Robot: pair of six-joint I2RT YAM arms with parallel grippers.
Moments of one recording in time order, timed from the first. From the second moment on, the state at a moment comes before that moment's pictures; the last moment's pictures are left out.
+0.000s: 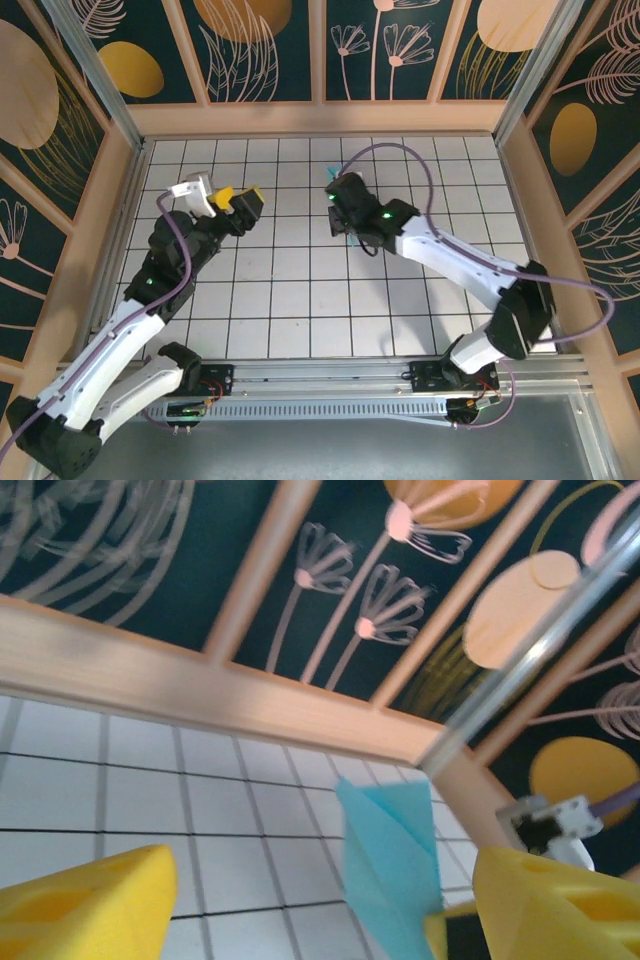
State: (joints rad) left arm -0.51 0.80 0.75 0.00 -0.08 -0.56; right arm 0.85 1.55 1.33 -0.69 0.42 0.45
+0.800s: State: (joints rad) left arm -0.51 0.76 0.72 -0.09 -0.30 -0.50; right arm 0.97 2.18 1.54 -1.01 0.89 0.59
